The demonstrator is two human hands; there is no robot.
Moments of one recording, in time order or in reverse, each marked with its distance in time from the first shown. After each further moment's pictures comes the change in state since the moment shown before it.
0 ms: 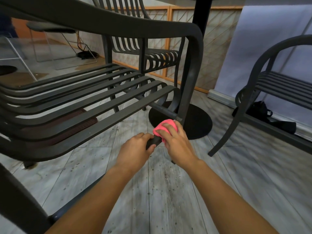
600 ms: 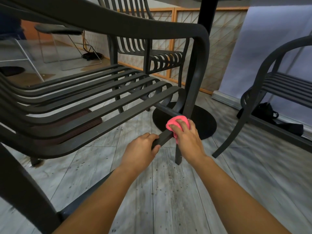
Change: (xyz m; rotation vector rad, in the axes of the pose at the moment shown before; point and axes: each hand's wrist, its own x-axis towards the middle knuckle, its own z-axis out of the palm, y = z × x) left_hand -0.002 0.000 -0.002 0.027 -0.013 0.034; right_hand 0.009 0.013 -0.002 -0.148 -0.068 0.208
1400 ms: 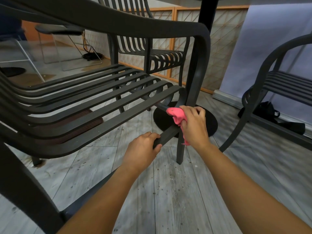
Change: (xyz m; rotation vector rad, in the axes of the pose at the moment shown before) left_hand 0.001 -0.002 0.002 -0.003 0.012 0.002; right_hand 0.026 0.004 -0.029 0.302 0.227 0.101
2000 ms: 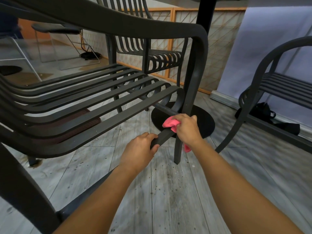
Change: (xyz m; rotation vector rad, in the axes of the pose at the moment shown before) left_hand -0.001 0.000 0.000 -0.024 -0.006 -0.008; right_hand 0.002 0.000 0.011 0.221 -0.176 0.060
